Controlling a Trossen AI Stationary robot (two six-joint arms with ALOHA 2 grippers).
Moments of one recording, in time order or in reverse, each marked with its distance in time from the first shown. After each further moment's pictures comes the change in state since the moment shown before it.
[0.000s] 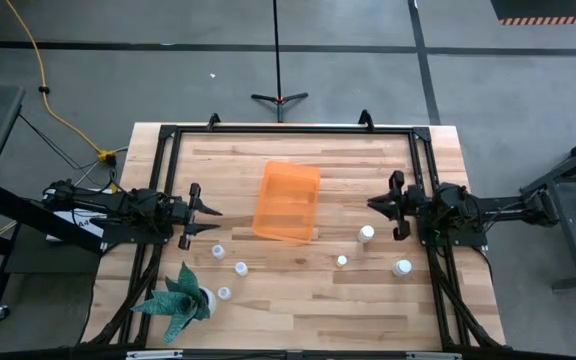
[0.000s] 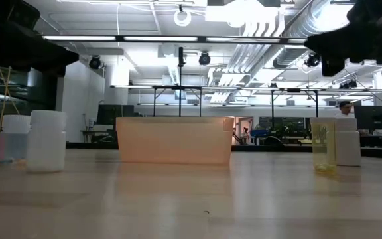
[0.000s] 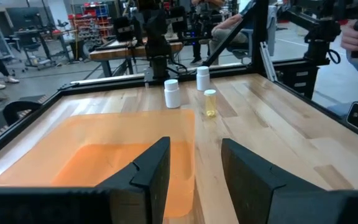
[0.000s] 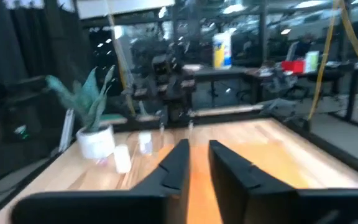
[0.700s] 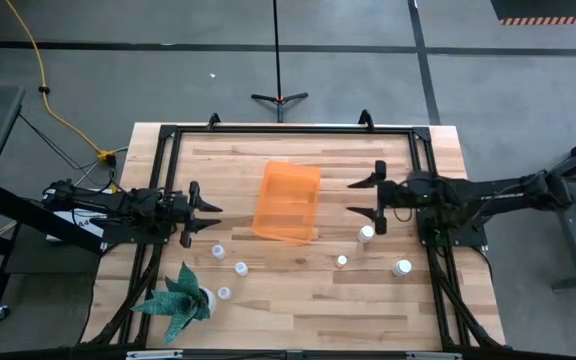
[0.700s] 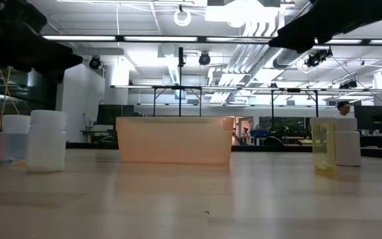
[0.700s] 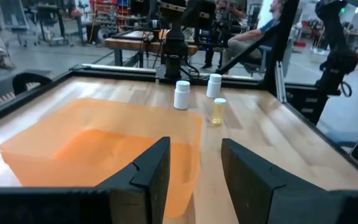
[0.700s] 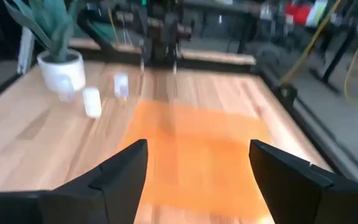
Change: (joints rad) left arm 0.000 0.000 0.000 0.010 -0.068 -0.191; right arm -0.001 0.546 0.437 -0.266 0.039 -0.171
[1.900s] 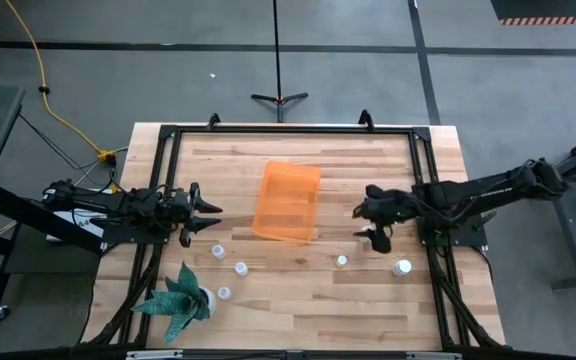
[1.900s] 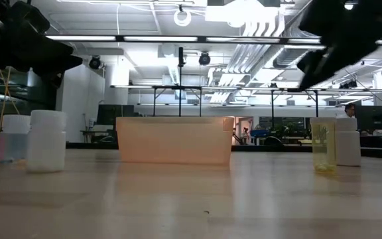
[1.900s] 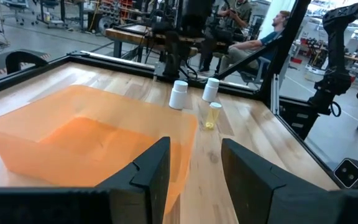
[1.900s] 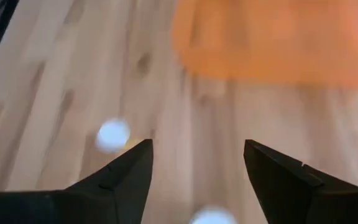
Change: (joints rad) left arm 0.000 0.000 0.000 0.000 -0.004 -0.123; right arm 0.138 0.185 0.087 -0.414 -0.098 0.274
